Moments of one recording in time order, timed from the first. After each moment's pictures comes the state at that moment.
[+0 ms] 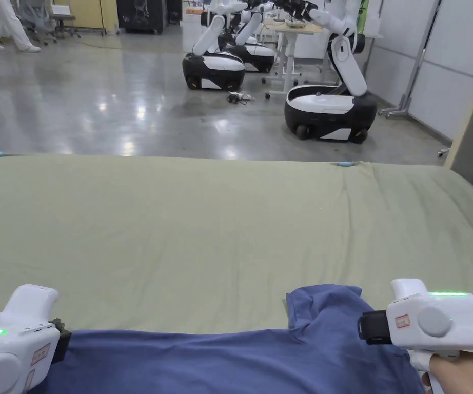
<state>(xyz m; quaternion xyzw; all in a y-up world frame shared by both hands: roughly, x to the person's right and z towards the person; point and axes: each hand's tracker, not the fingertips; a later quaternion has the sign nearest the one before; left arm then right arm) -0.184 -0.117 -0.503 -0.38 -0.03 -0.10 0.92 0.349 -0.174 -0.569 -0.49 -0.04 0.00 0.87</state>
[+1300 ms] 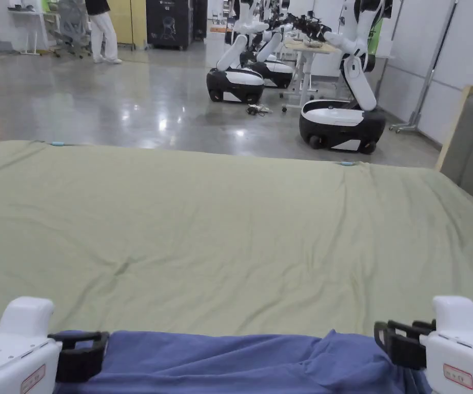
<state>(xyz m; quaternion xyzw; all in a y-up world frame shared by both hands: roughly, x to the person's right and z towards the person) -0.215 -0.081 -0.222 -0.25 -0.06 0.00 0.97 0.282 -0.059 -0.223 -0.26 0.05 0.01 0.96</state>
